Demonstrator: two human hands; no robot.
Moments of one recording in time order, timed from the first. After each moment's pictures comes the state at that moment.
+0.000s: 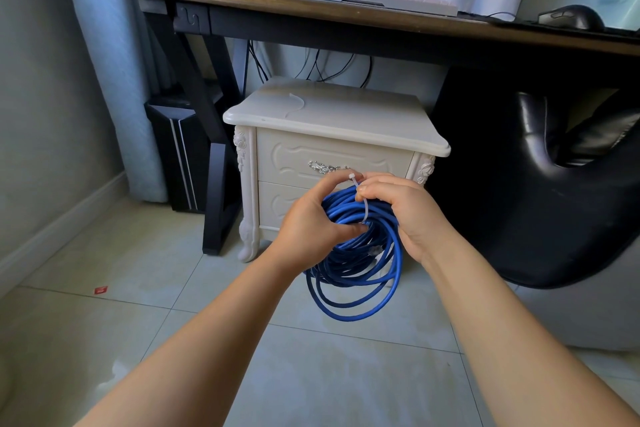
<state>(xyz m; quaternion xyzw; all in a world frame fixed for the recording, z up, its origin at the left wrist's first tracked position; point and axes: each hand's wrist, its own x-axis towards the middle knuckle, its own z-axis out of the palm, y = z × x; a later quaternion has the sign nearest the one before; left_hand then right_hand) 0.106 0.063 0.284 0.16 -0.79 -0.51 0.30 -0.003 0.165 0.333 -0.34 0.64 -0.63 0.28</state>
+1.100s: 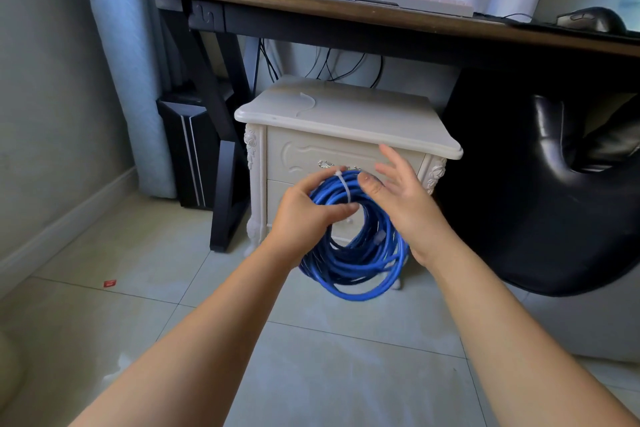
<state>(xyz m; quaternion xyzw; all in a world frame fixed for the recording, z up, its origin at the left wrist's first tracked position) 0.117 0.053 0.296 0.21 -0.66 -0.64 0.34 -0.004 0.157 0.319 -0.39 0.69 -0.57 0.21</state>
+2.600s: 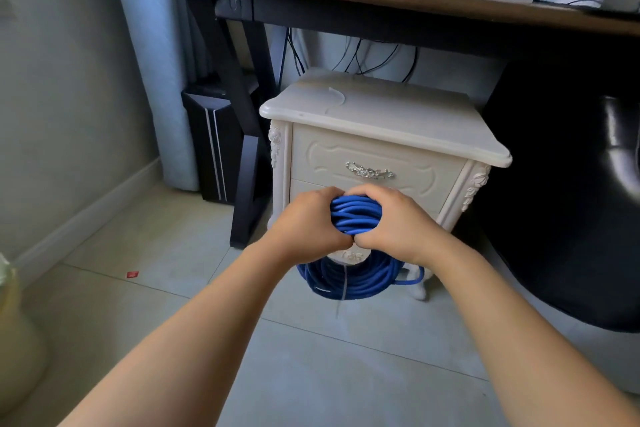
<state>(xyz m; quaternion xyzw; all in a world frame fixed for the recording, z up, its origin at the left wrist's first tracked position) 0.124 0.003 0.287 0.27 -0.88 -0.33 0.19 -0.010 0.104 0.308 -0.56 0.76 -0.29 0.19</state>
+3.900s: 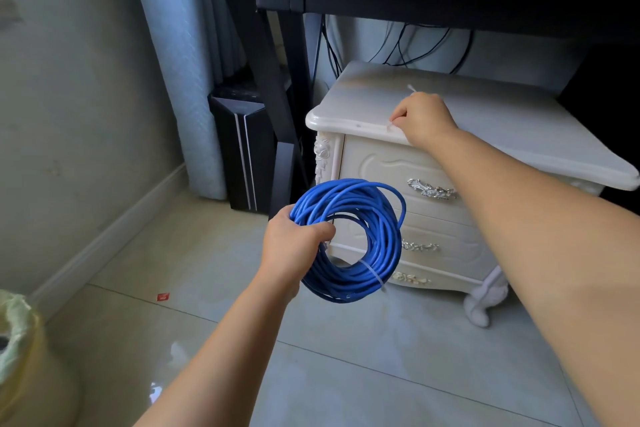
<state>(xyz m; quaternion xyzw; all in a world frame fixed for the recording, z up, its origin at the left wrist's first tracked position) 0.156 -0.112 0.248 0.46 -0.57 -0.61 0.32 -0.118 -0.149 0.331 -0.49 0.85 -0.19 -0.06</state>
